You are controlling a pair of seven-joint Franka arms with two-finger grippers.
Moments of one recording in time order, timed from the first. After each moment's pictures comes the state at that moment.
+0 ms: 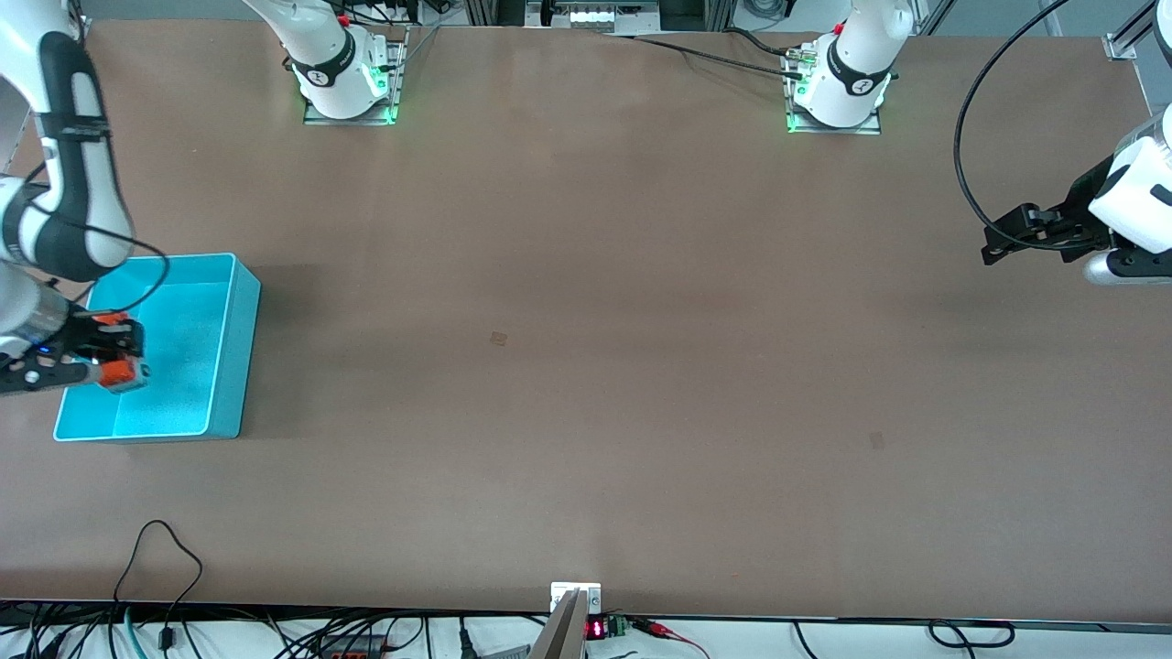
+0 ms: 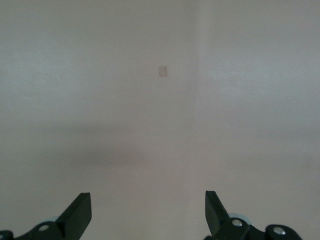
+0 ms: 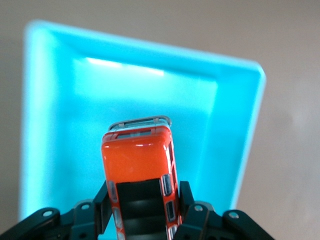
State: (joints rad) left arm 0.04 0.03 -0.05 -1.64 0.00 1.66 -0.05; right arm -0.13 0.42 -0.20 -1.79 -0.10 2.22 -0.43
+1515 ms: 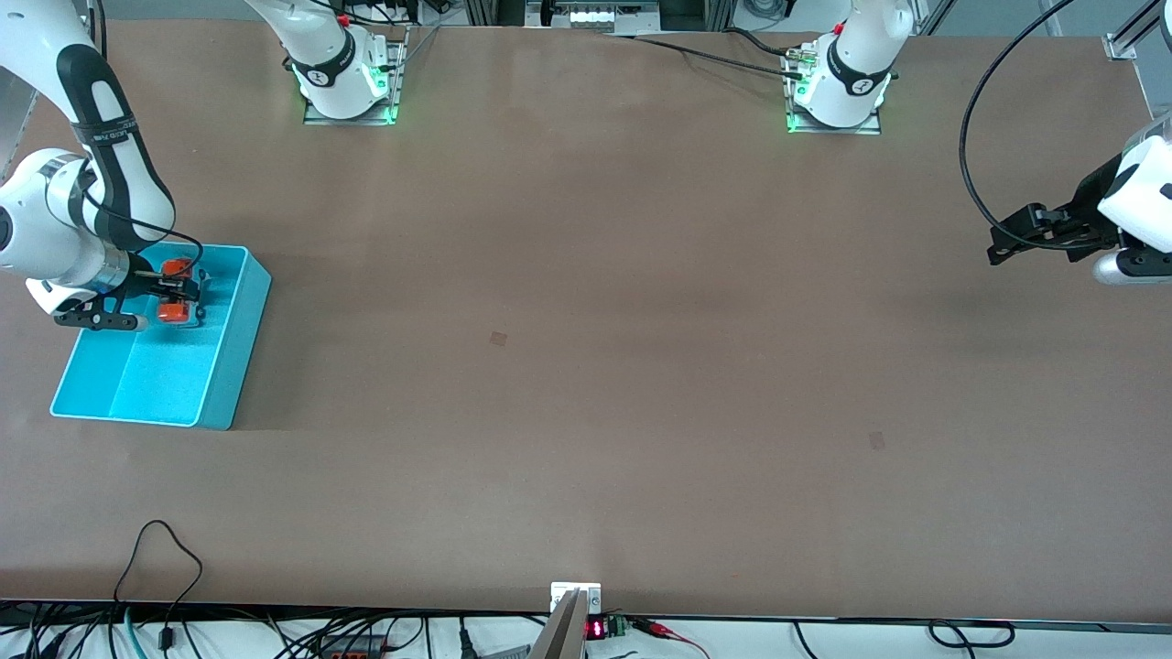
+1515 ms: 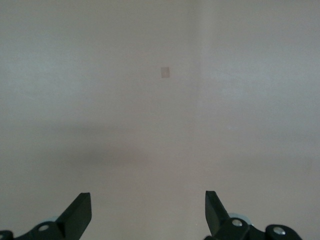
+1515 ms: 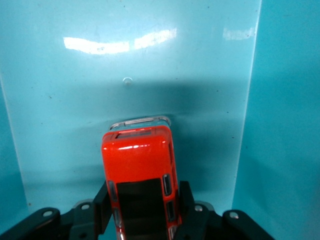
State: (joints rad) left arm 0.05 0.03 -0.04 -1.64 0.00 1.66 -0.05; right arm -0.19 0.37 -0.20 -2.16 -0.05 2.41 -0.28
